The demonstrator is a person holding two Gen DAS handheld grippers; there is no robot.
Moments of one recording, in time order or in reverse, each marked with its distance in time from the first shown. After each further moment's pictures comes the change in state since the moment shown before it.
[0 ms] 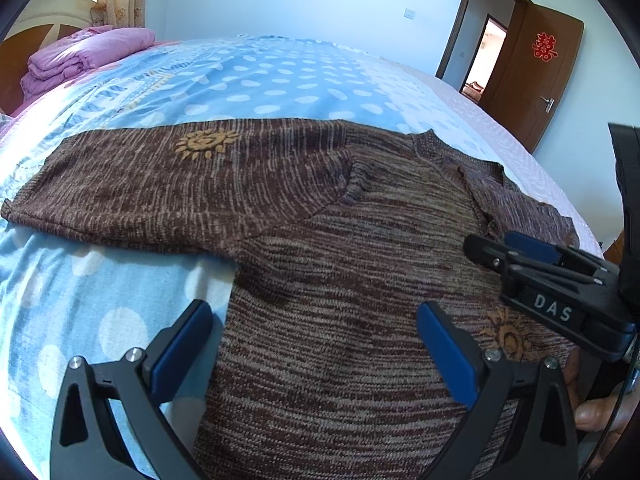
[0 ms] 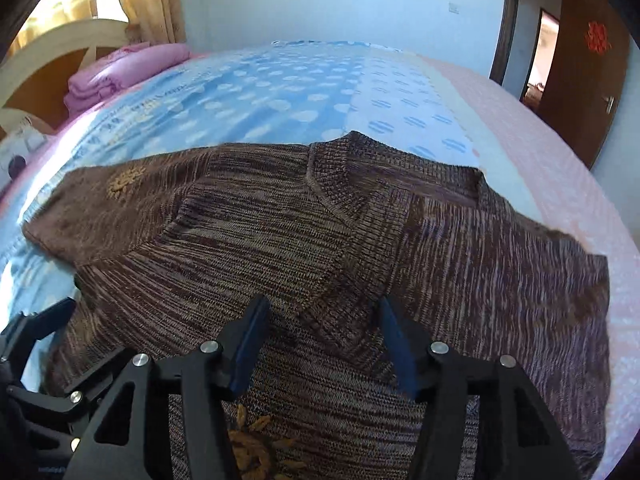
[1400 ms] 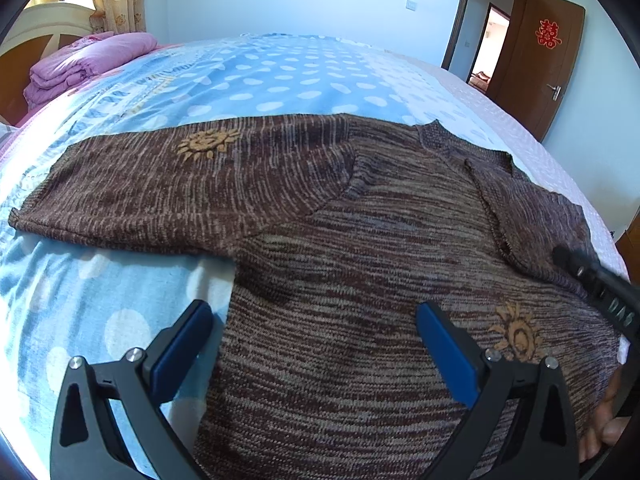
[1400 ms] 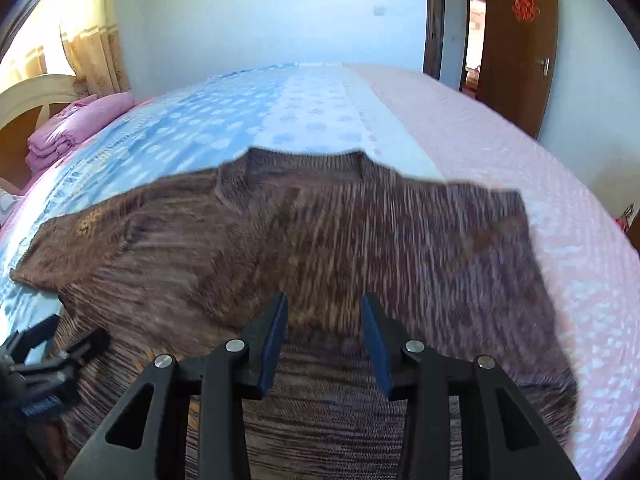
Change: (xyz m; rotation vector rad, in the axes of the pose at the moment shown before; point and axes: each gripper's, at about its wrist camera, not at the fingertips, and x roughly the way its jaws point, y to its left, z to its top) left arm 0.005 0.000 0.002 0.023 0.013 0.036; right arm -0.039 -0.050 -0.051 0.222 -0.055 -0.101
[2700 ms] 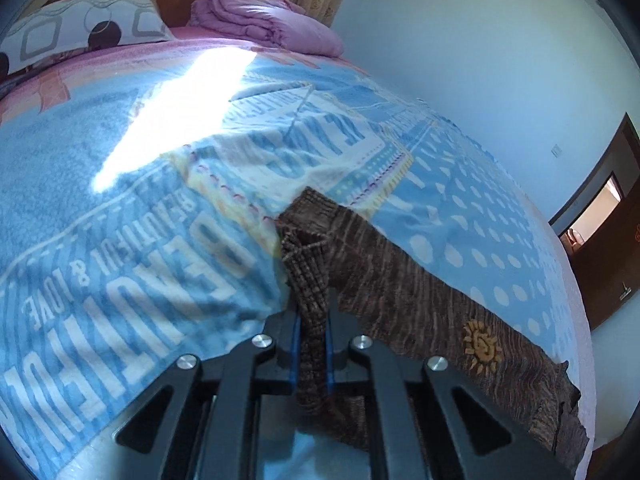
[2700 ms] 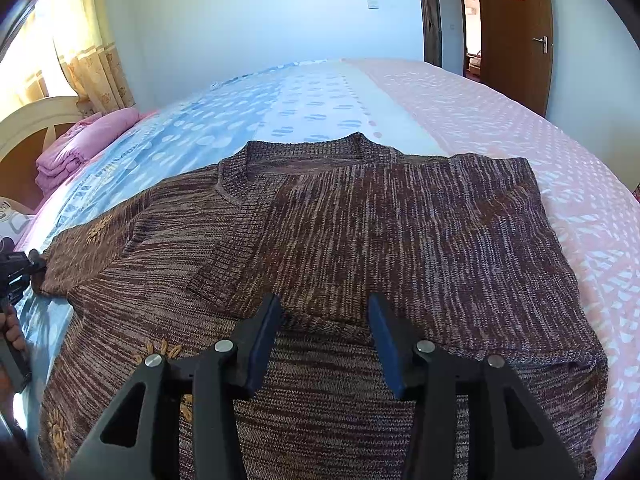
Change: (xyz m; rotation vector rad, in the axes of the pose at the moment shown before) left arm -0.017 0.215 0.065 -0.561 -0.175 0.186; right arm 0.001 -0.016 -0.005 0.061 -0.026 0.063
